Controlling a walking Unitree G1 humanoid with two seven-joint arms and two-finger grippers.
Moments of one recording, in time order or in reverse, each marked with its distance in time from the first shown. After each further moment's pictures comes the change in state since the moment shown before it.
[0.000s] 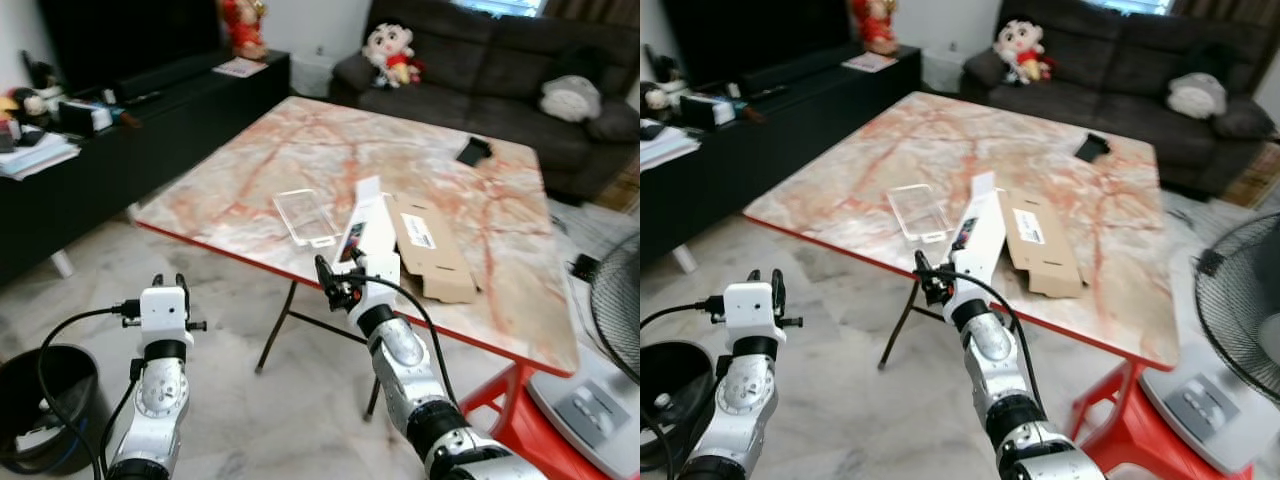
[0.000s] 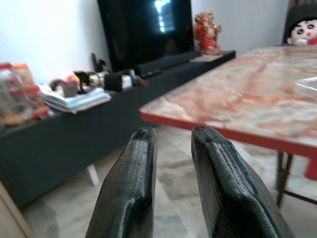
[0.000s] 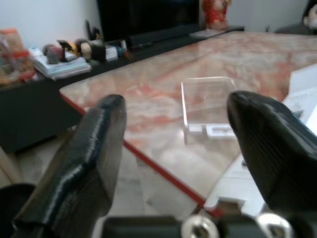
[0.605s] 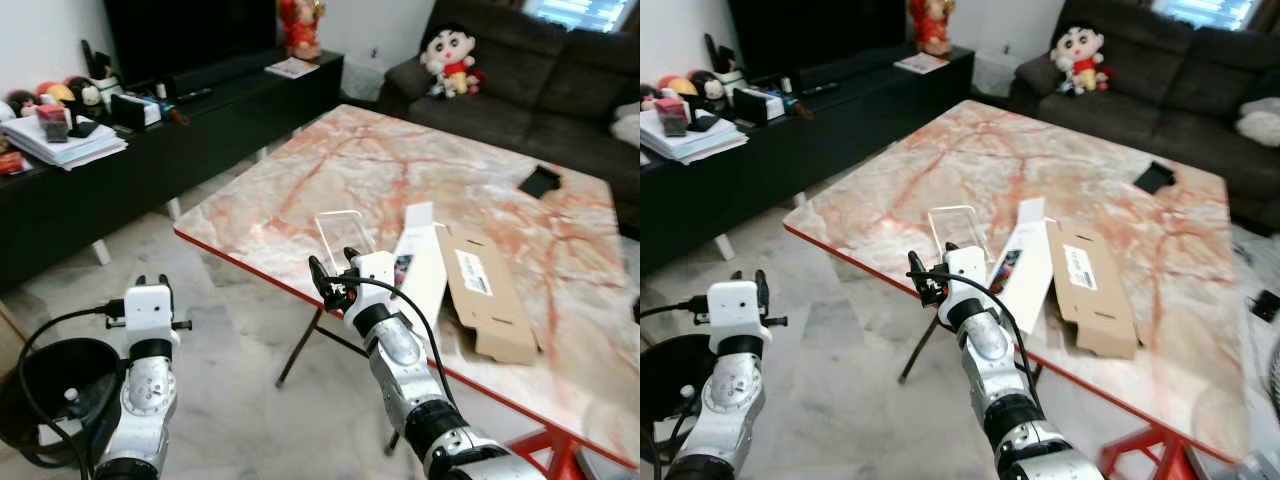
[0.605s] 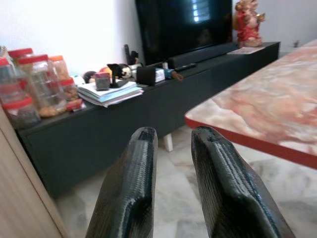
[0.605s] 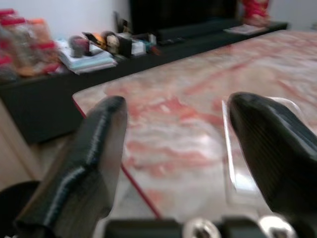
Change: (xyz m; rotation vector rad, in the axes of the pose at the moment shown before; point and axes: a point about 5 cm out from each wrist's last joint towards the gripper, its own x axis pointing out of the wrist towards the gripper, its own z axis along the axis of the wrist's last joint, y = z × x) left arm 0.004 0.005 0.002 0.009 0.001 0.021; right arm 0.001 0.003 0.002 -0.011 -0.005 0.021
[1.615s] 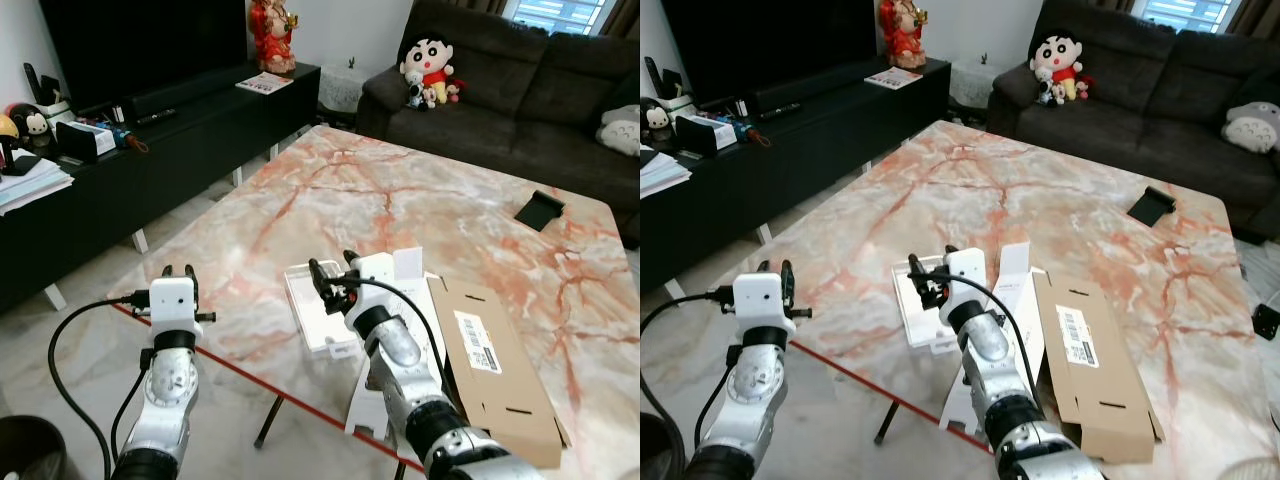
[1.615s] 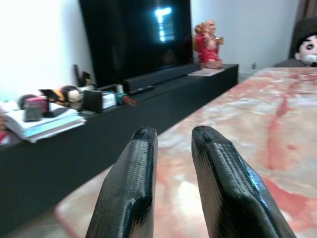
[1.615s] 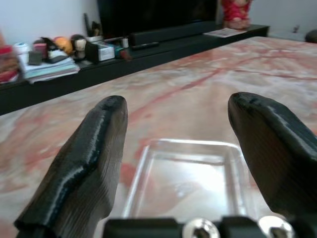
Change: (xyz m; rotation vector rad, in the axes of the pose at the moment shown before) left arm 0.003 -0.020 0.010 -0.042 -0.038 -0.054; right arm -0.001 0.003 -0.005 -0.003 0.038 0.027
